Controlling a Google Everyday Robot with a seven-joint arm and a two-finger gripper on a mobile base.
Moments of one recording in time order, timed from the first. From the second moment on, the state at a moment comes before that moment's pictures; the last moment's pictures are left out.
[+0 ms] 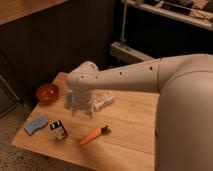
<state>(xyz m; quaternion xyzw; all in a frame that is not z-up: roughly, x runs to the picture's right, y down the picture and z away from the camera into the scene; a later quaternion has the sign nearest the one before) -0.121 0.123 0.706 -0.31 0.20 0.68 0.64</state>
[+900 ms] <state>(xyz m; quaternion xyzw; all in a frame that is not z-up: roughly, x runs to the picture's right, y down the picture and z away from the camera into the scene) -0.123 0.148 0.696 -0.35 0.18 0.48 0.79</state>
